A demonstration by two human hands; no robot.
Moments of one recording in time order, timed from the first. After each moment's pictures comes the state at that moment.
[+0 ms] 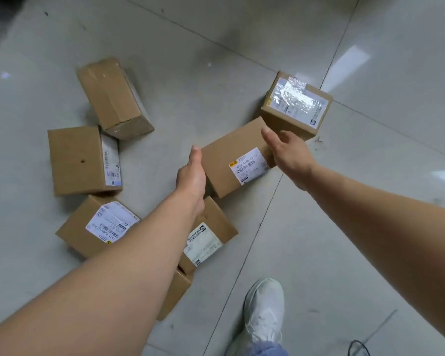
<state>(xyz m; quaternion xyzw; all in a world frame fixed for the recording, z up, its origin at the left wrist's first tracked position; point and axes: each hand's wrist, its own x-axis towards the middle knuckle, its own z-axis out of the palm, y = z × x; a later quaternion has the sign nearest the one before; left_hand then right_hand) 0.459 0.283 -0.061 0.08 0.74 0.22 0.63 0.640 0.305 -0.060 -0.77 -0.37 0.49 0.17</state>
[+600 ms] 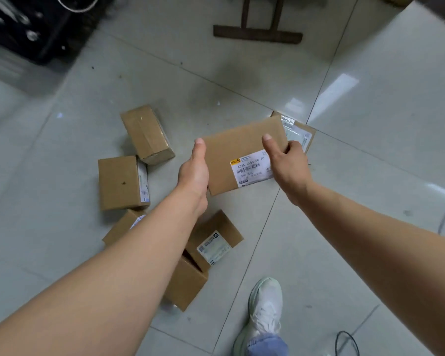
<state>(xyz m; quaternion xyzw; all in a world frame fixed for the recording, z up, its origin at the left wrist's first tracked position) 0.437 0.315 0.057 0.11 0.70 0.28 0.65 0.599 0.311 0.052 -0.80 -0.30 0.44 0.26</state>
